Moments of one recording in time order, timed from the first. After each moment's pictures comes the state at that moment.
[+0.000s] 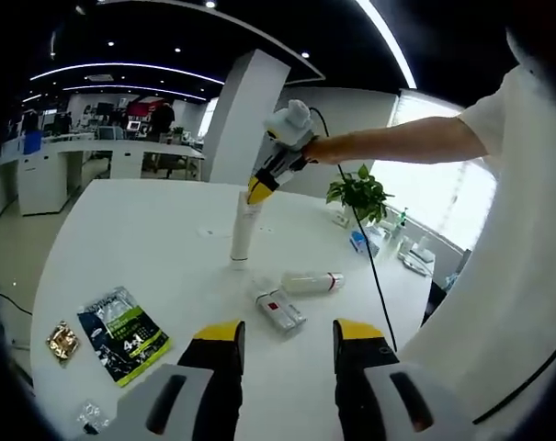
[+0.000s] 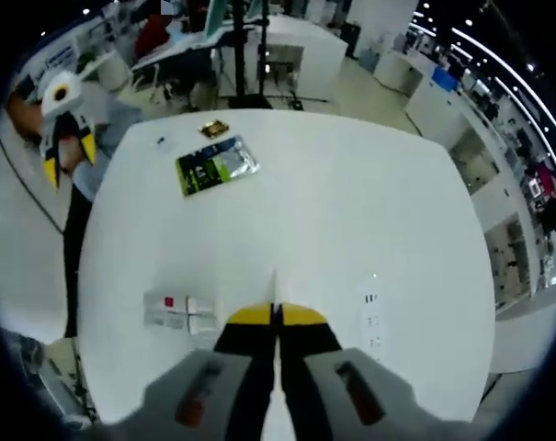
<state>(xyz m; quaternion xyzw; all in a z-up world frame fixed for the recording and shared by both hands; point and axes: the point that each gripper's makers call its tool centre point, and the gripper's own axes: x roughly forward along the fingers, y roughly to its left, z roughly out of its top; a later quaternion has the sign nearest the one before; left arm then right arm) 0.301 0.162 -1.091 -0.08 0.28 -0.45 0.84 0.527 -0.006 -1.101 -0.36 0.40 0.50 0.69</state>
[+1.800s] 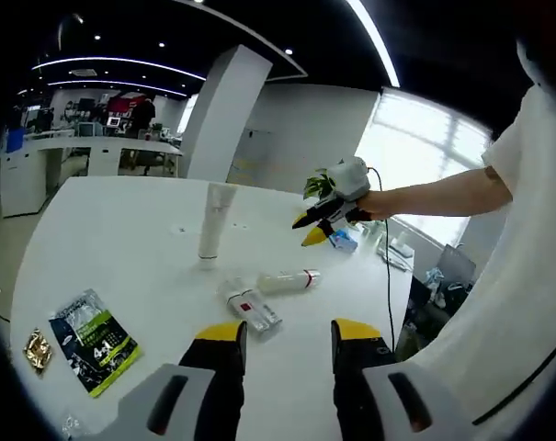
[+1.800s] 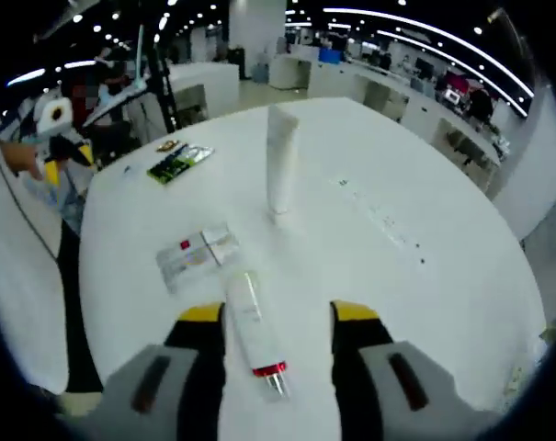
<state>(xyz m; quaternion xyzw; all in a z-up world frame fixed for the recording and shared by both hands) 0.286 0.125 -1.095 -0.07 0.29 -0.51 0.81 0.388 -0.157 -1.158 -0.18 0.43 0.32 0.82</state>
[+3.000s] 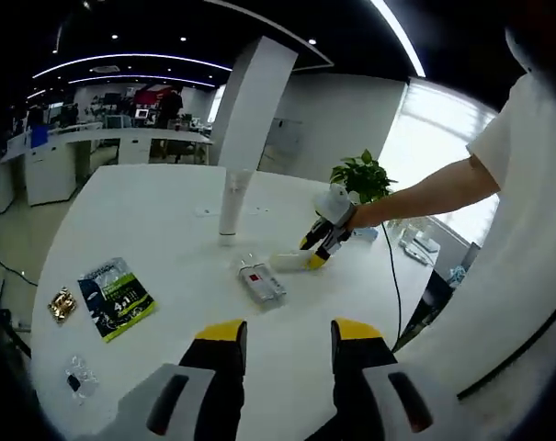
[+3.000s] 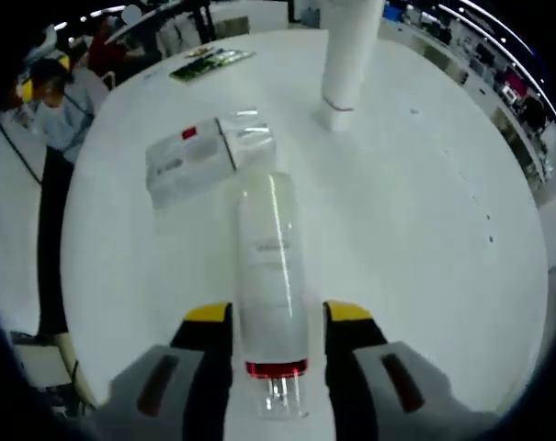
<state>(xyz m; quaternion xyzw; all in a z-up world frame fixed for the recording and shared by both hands) 0.238 0.157 -1.093 -0.07 0.31 -0.42 0.85 0.377 -0.146 -1.257 -0.27 0.50 0.41 0.71</state>
